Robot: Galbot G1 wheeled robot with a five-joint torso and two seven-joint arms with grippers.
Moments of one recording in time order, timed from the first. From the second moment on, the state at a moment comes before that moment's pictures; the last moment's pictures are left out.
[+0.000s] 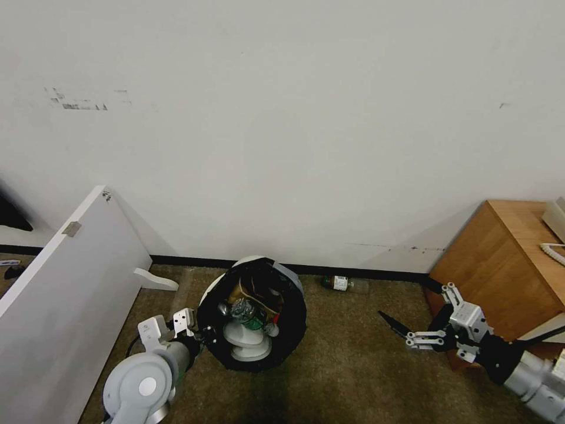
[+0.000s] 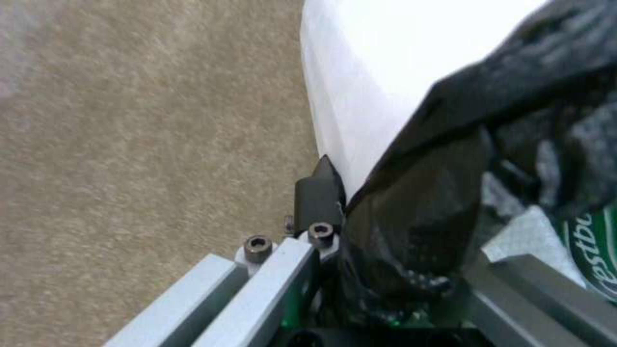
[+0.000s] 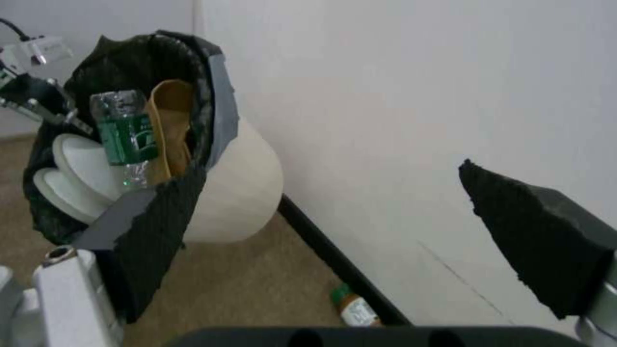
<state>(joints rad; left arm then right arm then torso) 1.43 -1.22 -0.46 -2.12 -1.21 0.74 -0.64 -2.01 0.79 1.04 2.26 0.54 0.13 -0.51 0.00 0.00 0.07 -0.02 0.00</state>
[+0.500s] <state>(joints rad) 1.42 -1.22 -0.42 -2.08 -1.21 0.74 -0.64 -1.99 0.87 1.01 2.24 0.49 0.13 -0.53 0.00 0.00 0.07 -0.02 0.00</state>
